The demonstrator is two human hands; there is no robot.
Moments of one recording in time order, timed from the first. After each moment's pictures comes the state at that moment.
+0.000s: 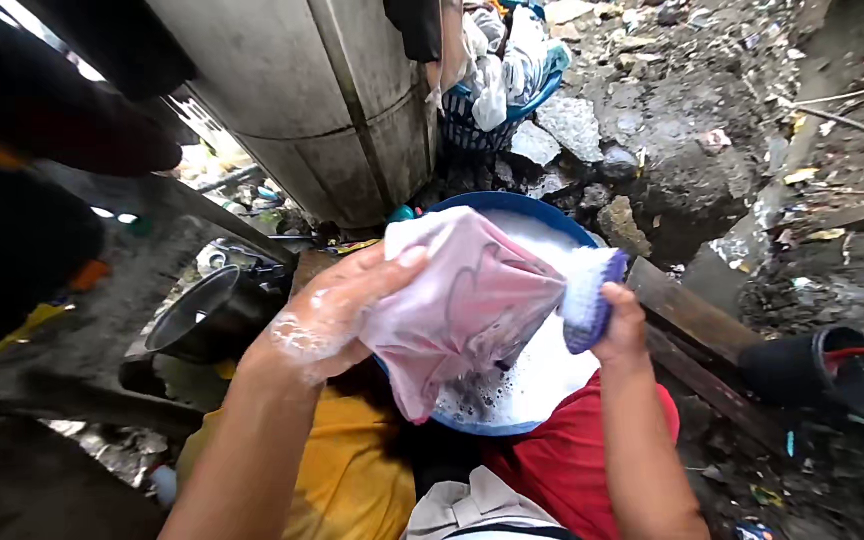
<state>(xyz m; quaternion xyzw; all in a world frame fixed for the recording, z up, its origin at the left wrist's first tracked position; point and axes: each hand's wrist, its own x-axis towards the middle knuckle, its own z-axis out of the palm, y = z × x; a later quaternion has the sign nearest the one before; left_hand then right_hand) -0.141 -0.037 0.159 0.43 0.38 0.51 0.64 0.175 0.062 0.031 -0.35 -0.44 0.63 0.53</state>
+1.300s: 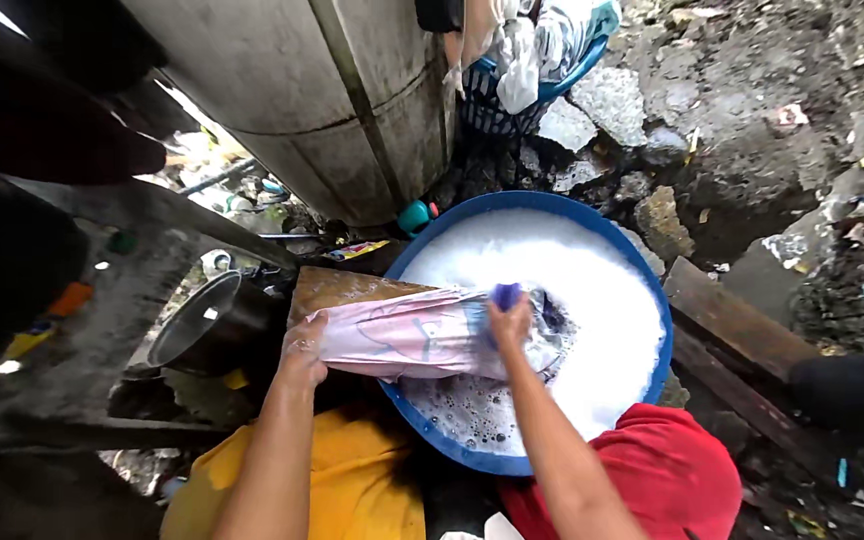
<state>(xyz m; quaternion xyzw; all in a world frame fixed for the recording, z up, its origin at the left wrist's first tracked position) -0.234 0.013 -0.047 0.04 0.78 0.47 0.41 0.036 0.120 -0.116 -0.73 -0.52 0.38 0.23</state>
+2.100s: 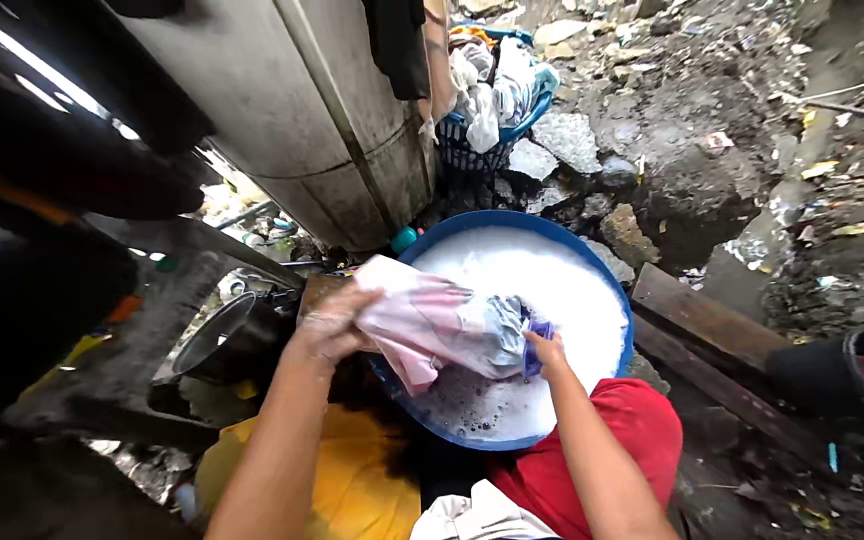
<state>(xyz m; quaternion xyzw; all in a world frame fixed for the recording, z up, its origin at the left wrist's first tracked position) -0.165 0.002 0.075 0.23 0.56 0.53 0.60 0.158 0.079 -0.099 -0.73 -0.29 0.53 0.30</state>
